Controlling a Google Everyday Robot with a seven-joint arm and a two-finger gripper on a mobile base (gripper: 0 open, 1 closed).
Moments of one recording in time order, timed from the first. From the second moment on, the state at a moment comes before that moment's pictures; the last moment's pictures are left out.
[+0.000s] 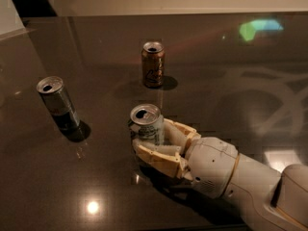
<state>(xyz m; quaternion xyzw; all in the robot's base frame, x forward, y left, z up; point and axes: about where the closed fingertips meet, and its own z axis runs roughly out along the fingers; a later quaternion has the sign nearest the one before) 0.375 -0.002 0.898 -0.30 0.63 0.39 0.59</state>
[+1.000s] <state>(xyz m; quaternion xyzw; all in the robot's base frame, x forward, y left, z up) 0.385 -0.003 0.905 -0.27 0.62 0.37 0.63</state>
